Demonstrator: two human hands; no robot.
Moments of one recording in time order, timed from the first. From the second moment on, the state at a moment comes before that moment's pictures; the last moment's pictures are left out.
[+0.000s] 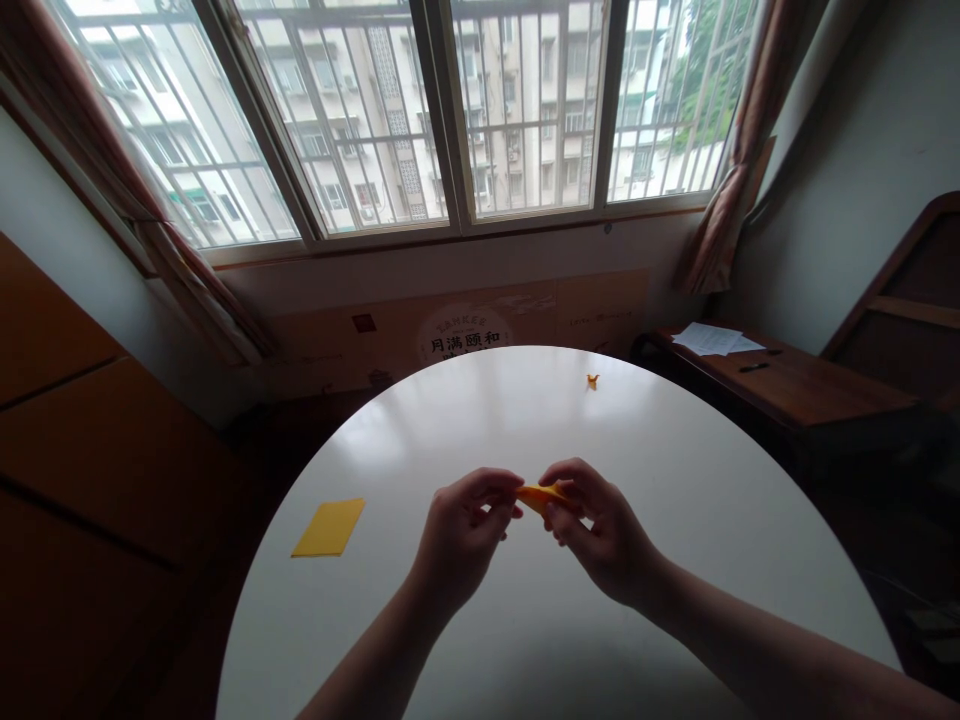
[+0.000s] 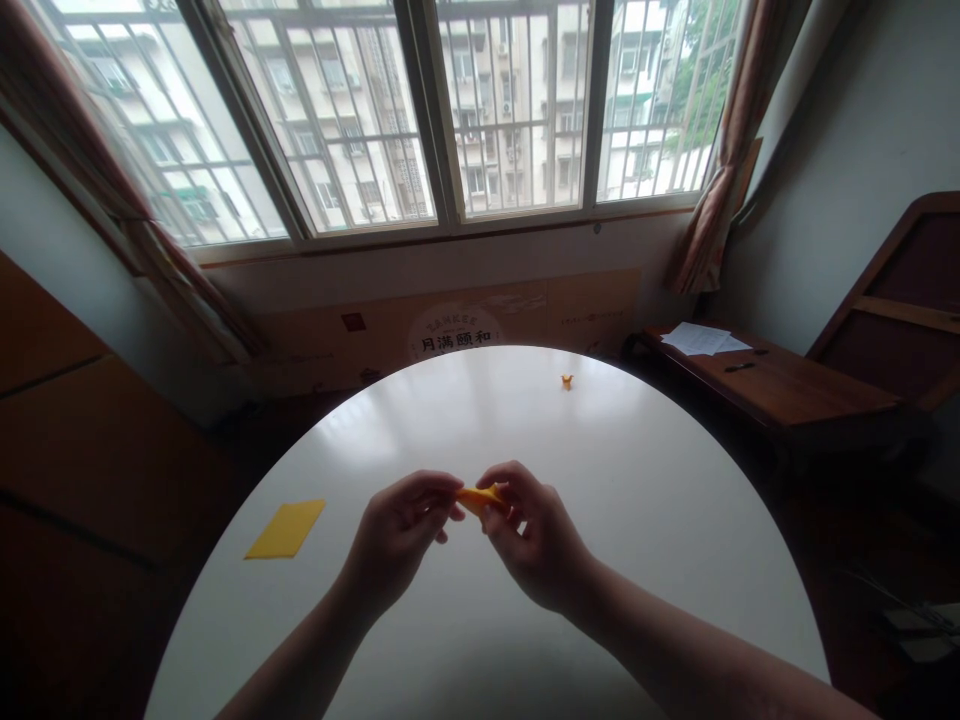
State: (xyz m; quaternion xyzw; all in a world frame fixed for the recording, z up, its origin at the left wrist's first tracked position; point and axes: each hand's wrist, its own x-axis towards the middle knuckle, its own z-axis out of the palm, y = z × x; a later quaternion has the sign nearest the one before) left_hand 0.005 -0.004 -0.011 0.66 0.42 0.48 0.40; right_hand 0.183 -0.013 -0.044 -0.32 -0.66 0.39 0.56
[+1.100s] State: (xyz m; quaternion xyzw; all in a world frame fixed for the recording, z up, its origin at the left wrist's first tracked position) left_hand 0.012 -0.007 -0.012 0.61 0.36 0.50 0.50; right_hand 0.183 -0.015 -0.050 -0.25 -0.61 0.47 0.58
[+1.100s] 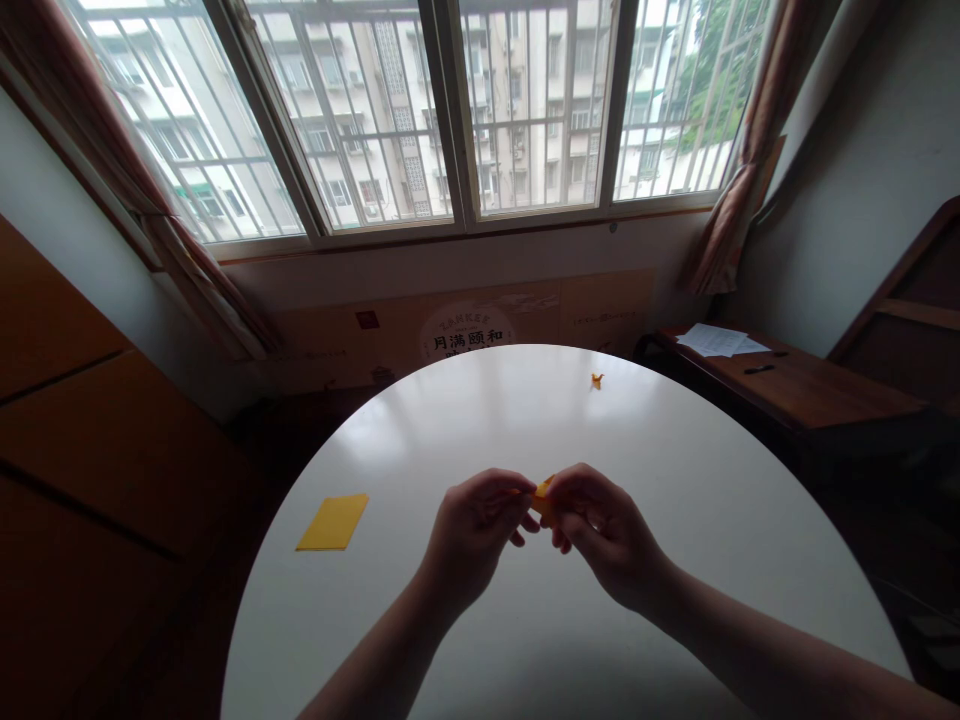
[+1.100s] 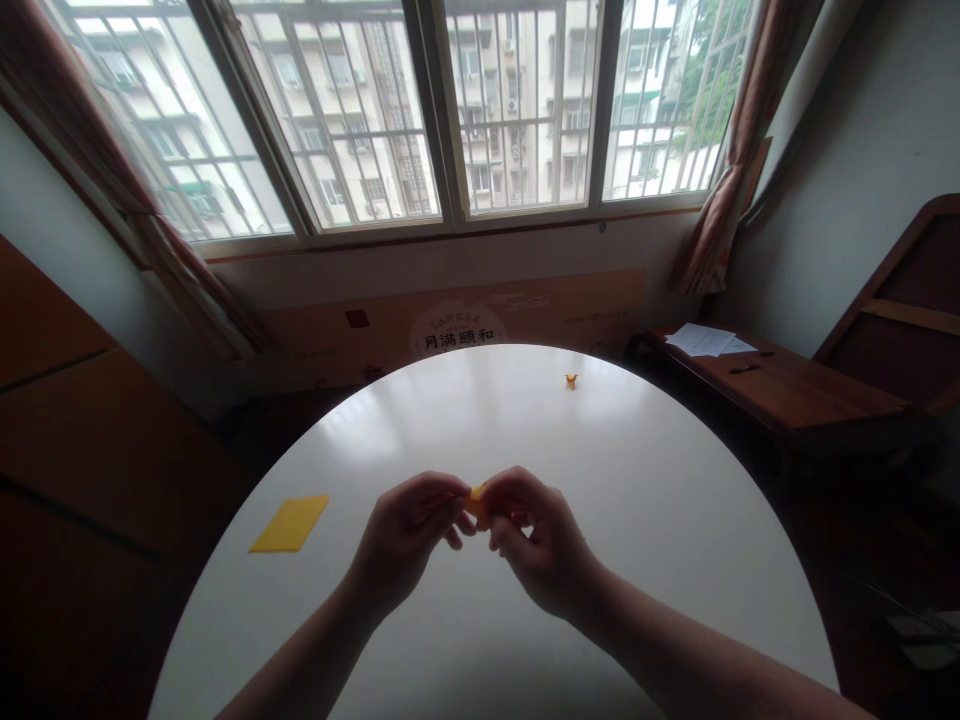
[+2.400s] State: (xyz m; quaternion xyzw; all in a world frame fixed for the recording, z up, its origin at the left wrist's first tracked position) left_hand 0.024 -0.020 -0.006 0.56 0.41 0.54 0.48; right_hand 0.176 -0.020 -0.051 -0.32 -0.63 0.38 0.59
